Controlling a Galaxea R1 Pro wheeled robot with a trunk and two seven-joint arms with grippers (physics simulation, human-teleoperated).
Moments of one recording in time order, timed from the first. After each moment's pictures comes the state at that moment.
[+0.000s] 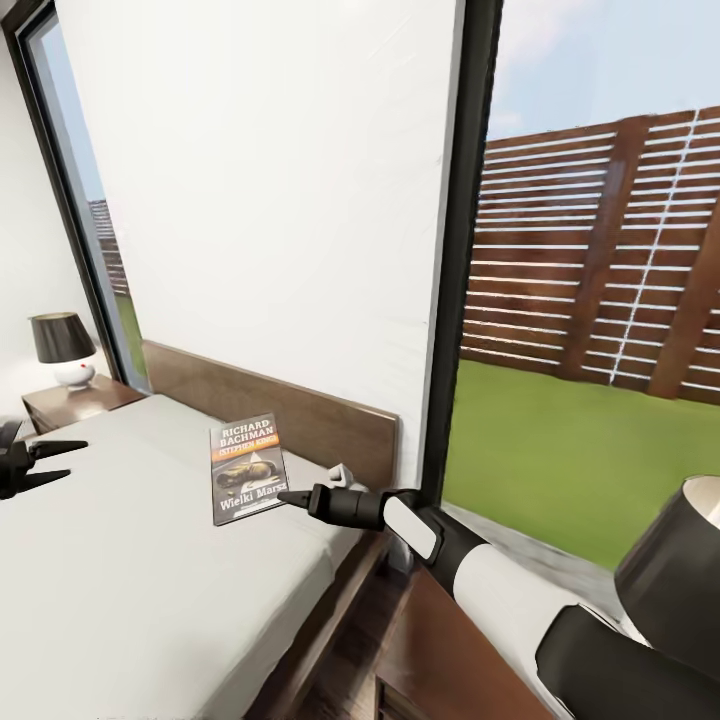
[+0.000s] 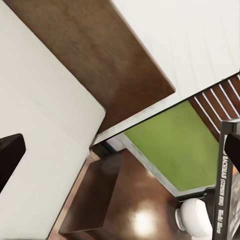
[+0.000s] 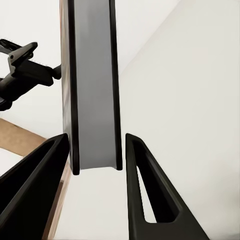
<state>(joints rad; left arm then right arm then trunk) -1.22 0.80 0.41 -0.01 -0.26 0.68 -1.27 -0.92 0.17 0.73 -0.46 -1.09 0.49 0.66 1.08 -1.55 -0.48</state>
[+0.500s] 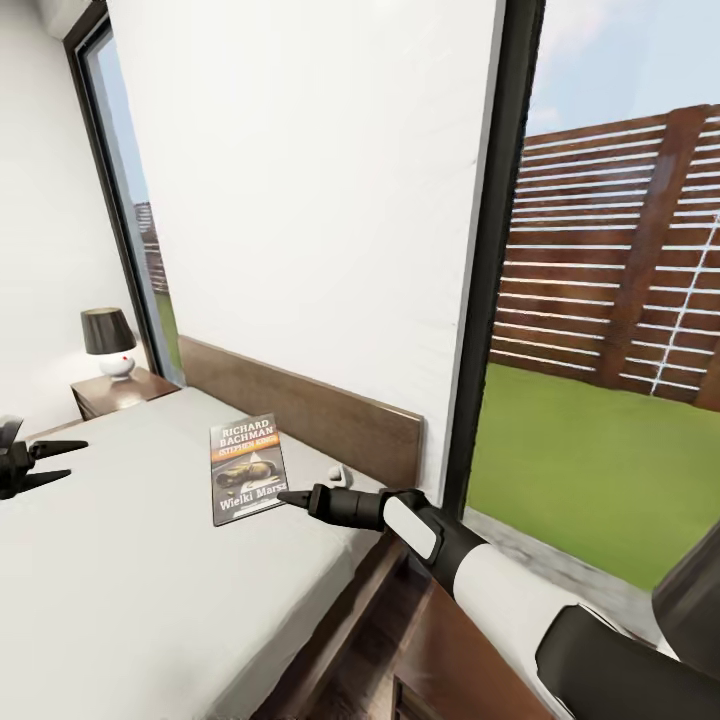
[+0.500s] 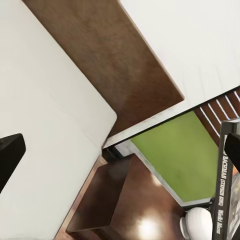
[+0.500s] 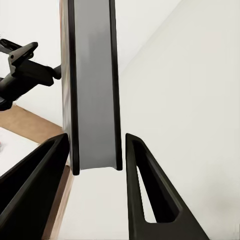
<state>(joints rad) -1.22 0.80 0.41 -0.01 -0.26 0.69 -1.27 -0.92 0.17 0.73 -0.46 -1.09 0.49 0.66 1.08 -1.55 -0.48</state>
